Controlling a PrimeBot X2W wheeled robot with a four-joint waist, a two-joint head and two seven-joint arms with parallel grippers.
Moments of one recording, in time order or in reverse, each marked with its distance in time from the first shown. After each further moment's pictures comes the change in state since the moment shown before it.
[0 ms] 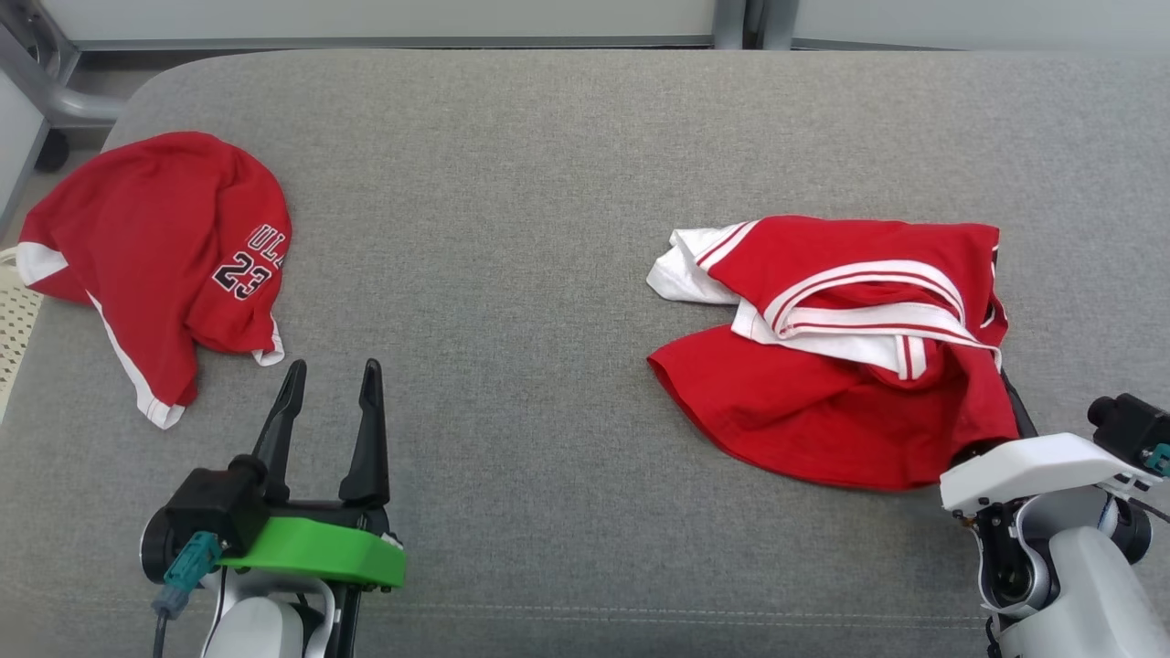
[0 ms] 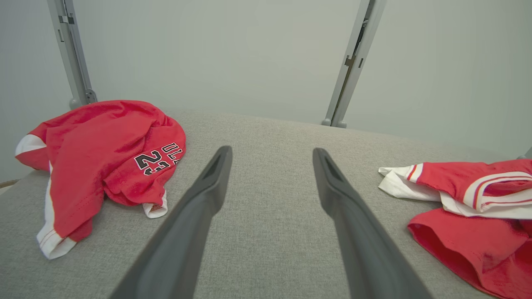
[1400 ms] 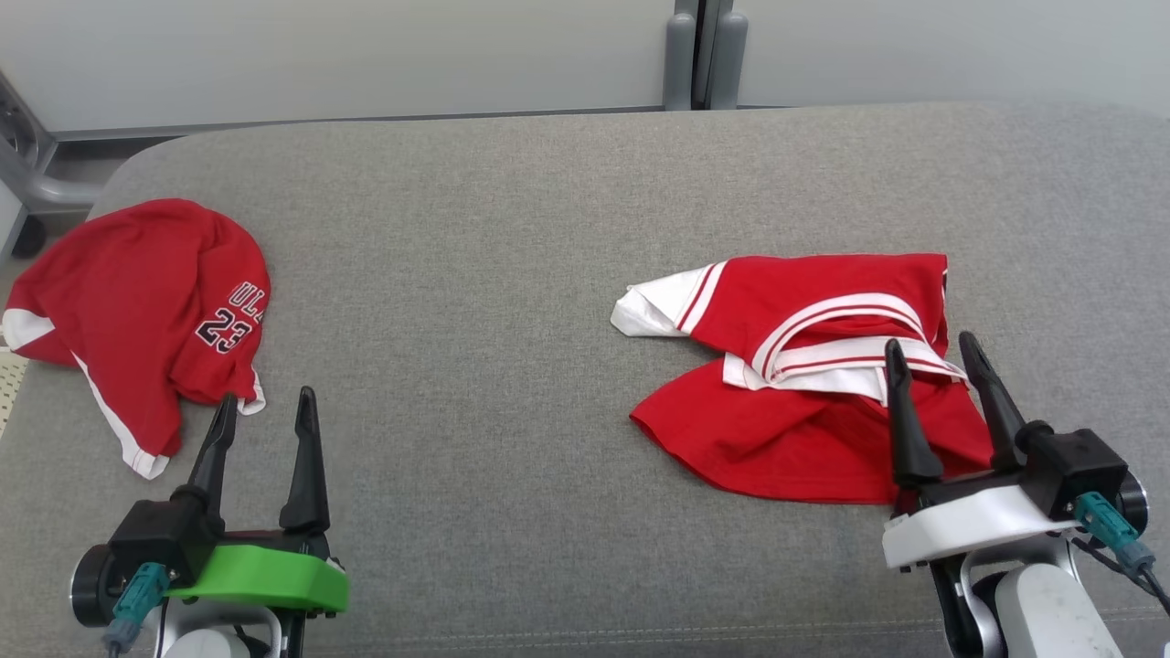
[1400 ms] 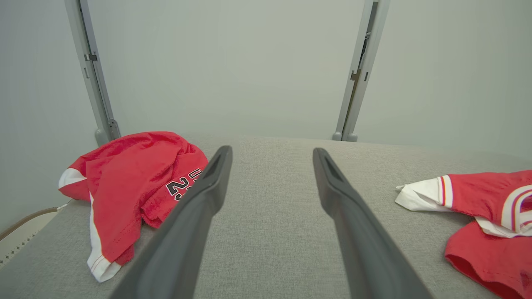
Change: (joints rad) left arm 0.048 0.064 0.054 -0.020 0.018 0.037 0.000; right arm 0.143 0.021 0.118 -0.317 -0.405 0.000 -0.119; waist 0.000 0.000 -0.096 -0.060
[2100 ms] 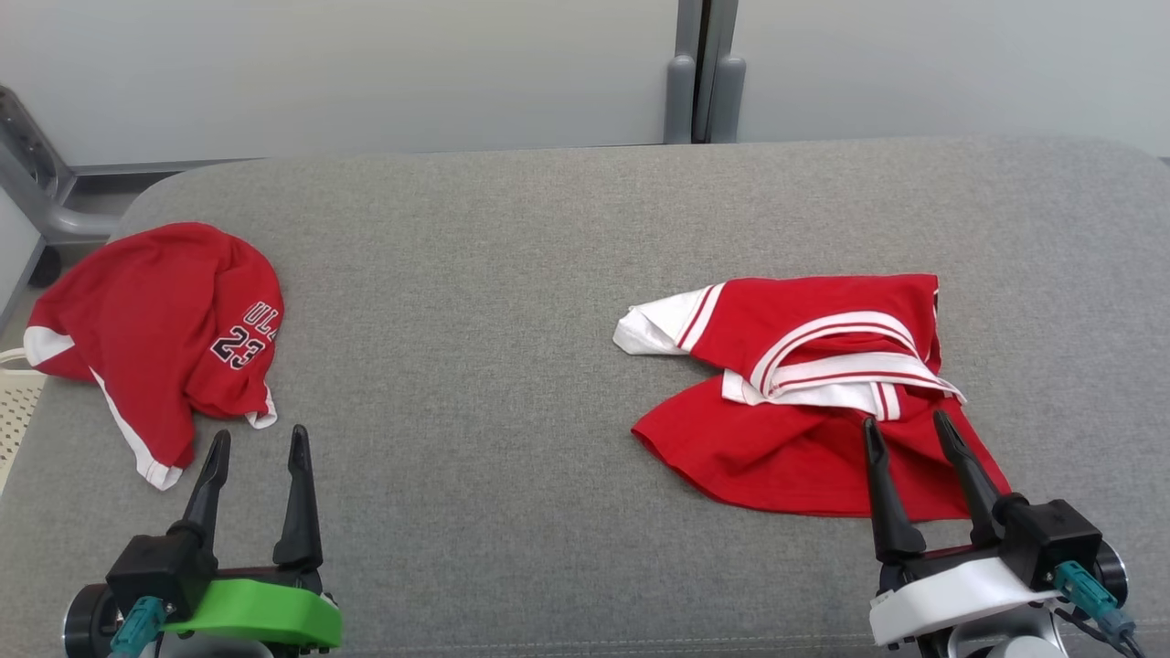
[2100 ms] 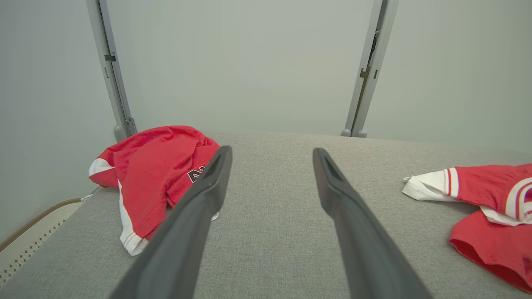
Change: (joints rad) left arm 0.072 0.017 0.002 -0.016 -0.001 0.030 0.004; right arm 0.144 0.002 0.056 -0.033 0.015 0.000 0.000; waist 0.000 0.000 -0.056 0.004
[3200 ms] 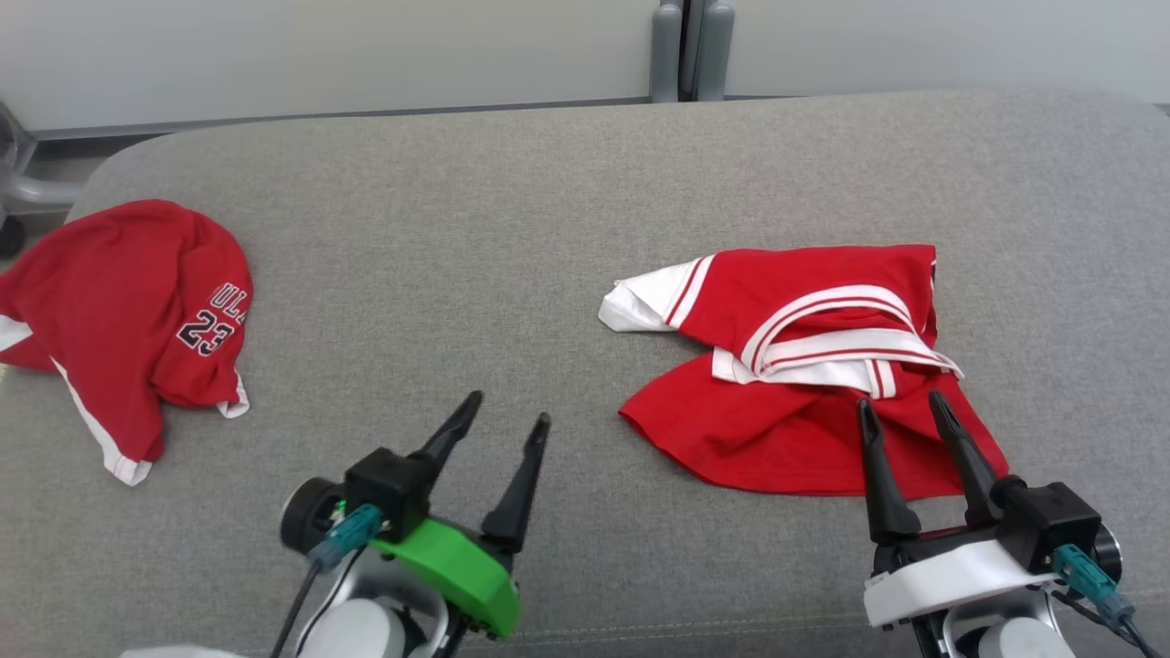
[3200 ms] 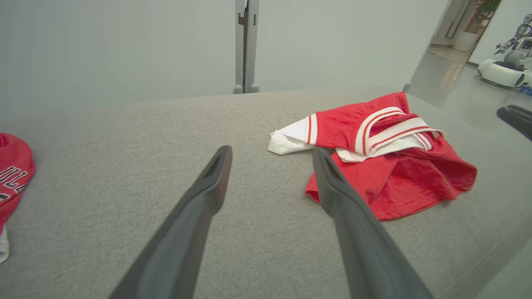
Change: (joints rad) left arm -0.119 0.006 -0.330 -0.009 -0.048 -0.066 0.155; right arm -0.022 0.000 0.006 -0.005 0.009 0.000 0.000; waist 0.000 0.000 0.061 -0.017
